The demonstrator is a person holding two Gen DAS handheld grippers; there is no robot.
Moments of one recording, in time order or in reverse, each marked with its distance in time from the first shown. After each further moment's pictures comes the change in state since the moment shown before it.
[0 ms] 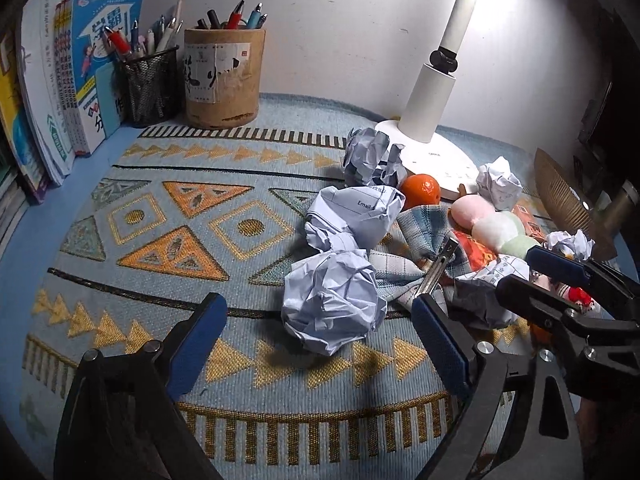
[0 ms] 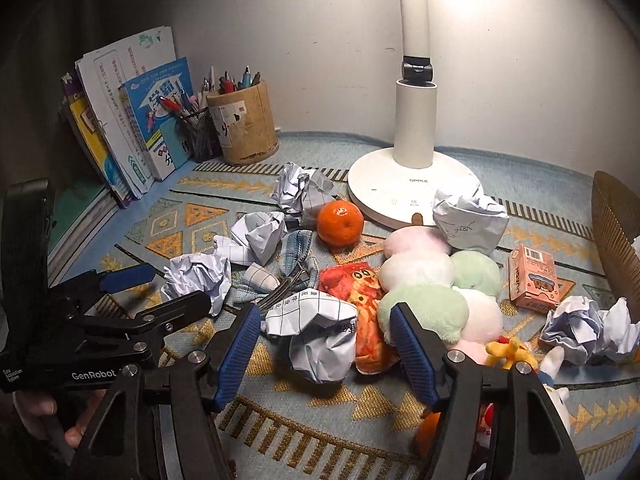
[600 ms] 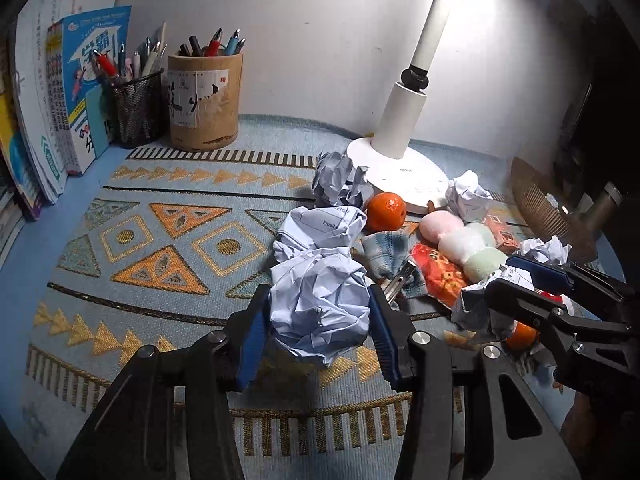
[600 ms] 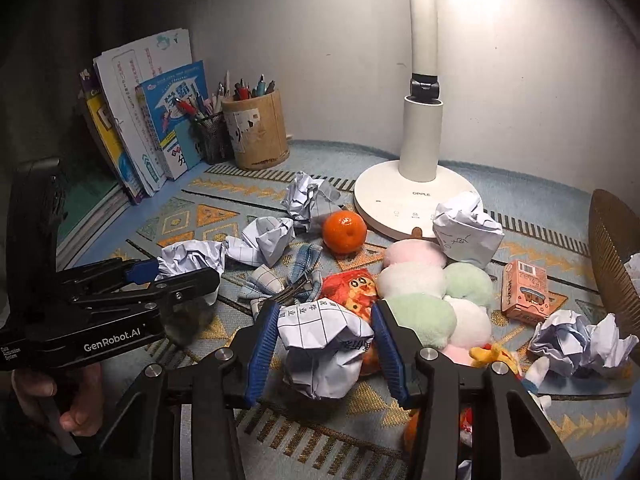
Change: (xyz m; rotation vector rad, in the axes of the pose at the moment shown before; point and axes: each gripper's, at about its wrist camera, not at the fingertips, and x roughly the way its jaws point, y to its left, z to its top) left arm -0.028 -0.020 0.005 0.029 -0.057 -0.053; right arm -0.025 -0.007 0.001 -0.021 -0.029 0.044
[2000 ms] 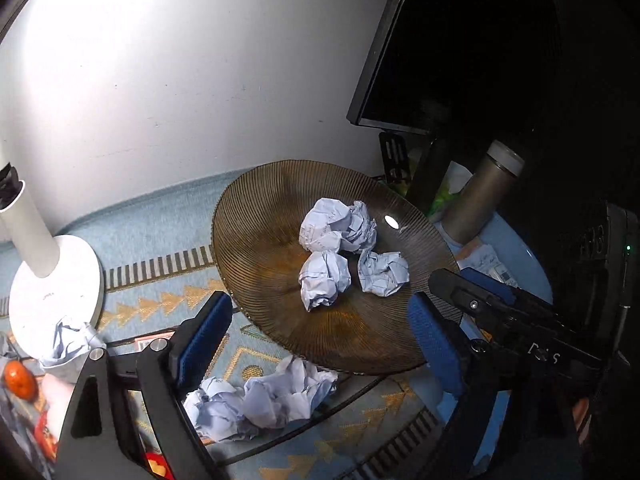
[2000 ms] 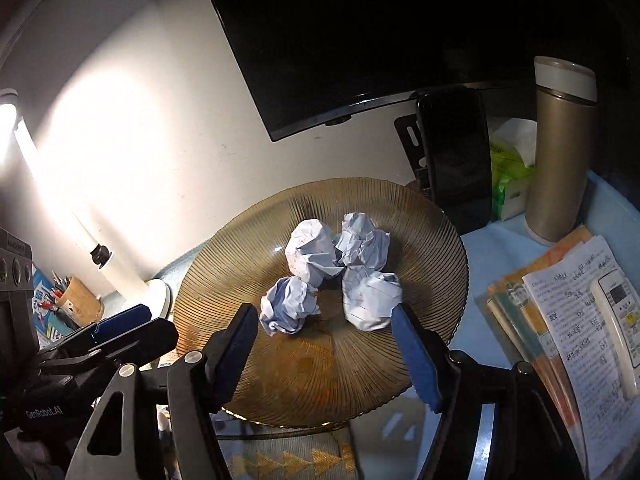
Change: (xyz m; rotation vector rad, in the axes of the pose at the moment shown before) left arm 0.085 -0.331 0.081 0.263 0.062 -0.372; right arm -0.145 -0.327 -0.041 0.538 -0.174 -0.289
